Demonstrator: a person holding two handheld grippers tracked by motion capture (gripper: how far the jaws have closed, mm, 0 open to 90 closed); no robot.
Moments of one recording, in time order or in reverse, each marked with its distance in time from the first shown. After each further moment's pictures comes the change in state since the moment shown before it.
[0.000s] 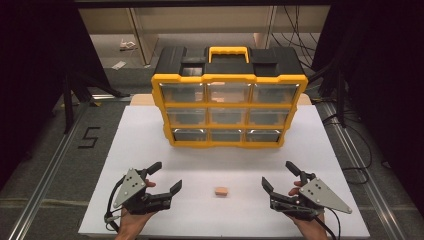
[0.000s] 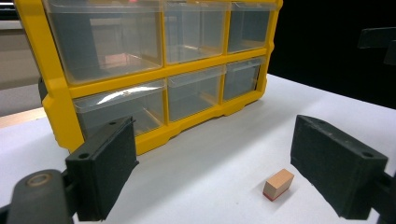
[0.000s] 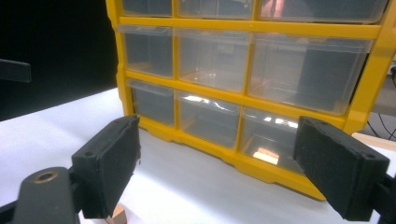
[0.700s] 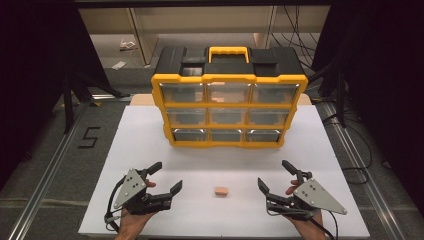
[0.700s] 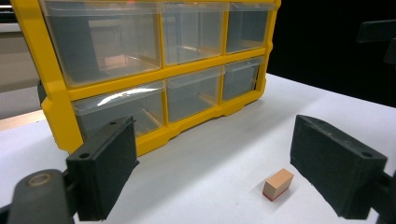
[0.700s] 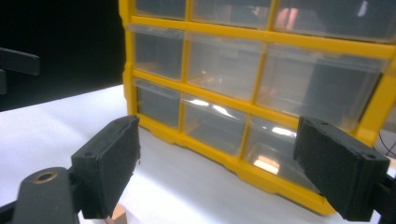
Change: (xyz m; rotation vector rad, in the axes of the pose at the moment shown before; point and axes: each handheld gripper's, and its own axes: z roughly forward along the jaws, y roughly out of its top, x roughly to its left) left arm -0.001 0.001 0.000 0.001 0.003 0.011; right arm 0.009 0.005 0.004 -0.004 0.020 -0.078
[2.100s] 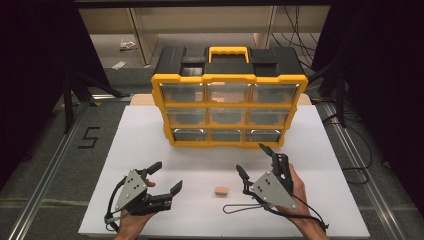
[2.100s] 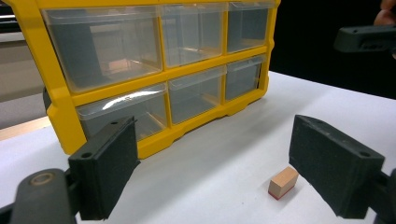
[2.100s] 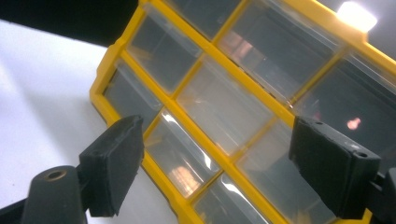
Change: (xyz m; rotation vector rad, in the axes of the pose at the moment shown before) left arm -0.002 0.000 0.000 -0.006 0.011 0.036; right arm 0.036 0.033 0.050 0.022 -0.092 -0.553
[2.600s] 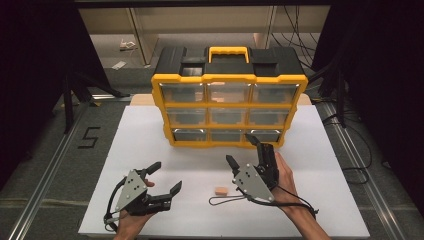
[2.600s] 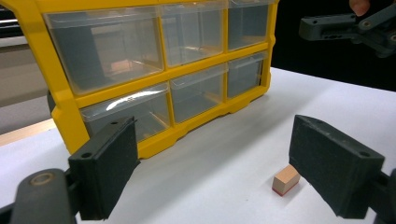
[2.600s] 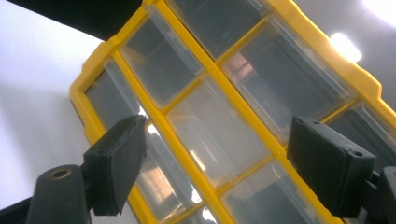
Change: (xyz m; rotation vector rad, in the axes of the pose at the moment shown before) left arm 0.001 0.001 -0.002 0.008 0.011 0.025; right arm 0.005 0.018 0.030 -0.010 -0.035 -0.167
